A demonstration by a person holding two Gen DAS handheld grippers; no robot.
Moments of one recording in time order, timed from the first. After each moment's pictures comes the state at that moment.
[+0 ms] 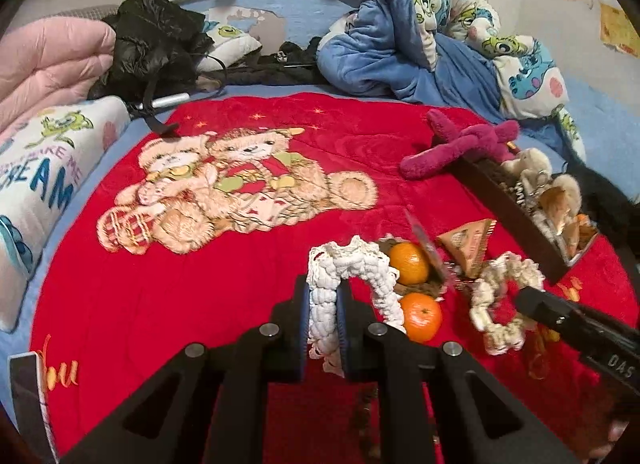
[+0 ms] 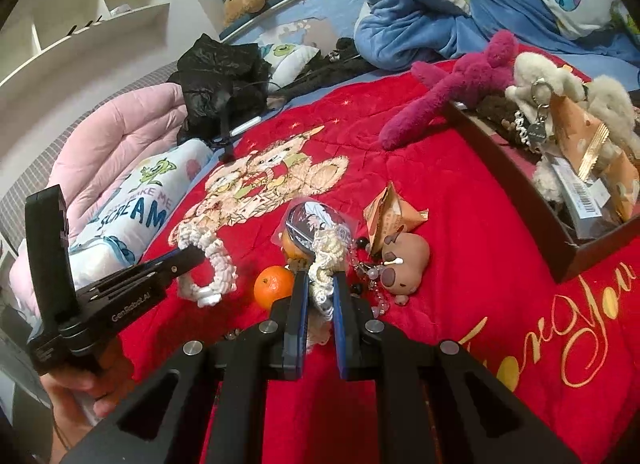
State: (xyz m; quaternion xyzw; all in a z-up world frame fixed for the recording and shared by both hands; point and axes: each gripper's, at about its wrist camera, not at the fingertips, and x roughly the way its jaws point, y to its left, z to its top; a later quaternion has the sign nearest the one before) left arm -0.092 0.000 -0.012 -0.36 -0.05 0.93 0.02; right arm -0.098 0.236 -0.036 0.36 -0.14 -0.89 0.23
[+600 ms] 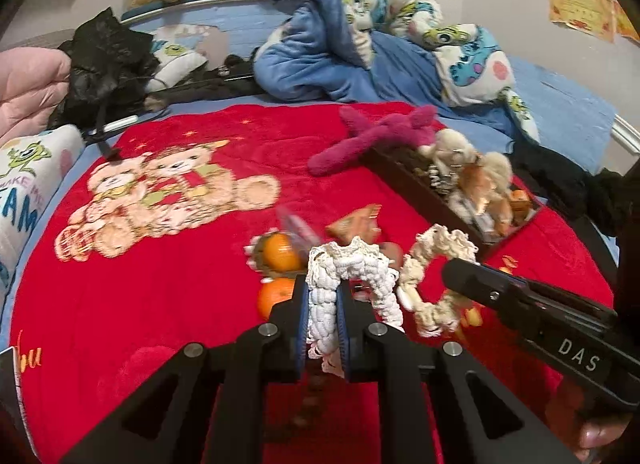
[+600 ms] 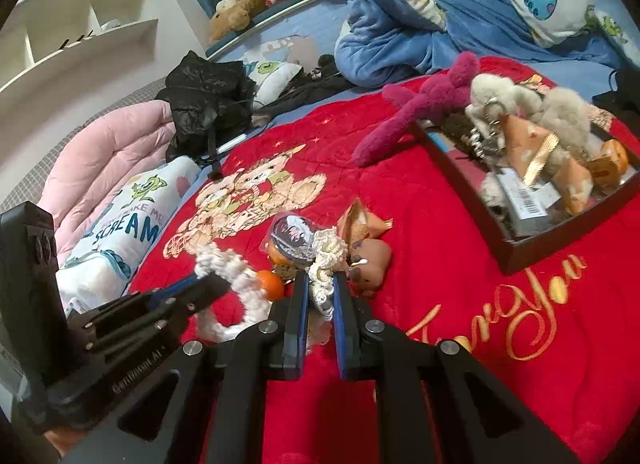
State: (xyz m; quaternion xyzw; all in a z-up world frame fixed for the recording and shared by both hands) left arm -0.060 0.089 0.005 -0.34 -0.02 0.93 0.10; right arm -0.073 0.263 -0.016 0.34 -0.14 -0.91 0.19
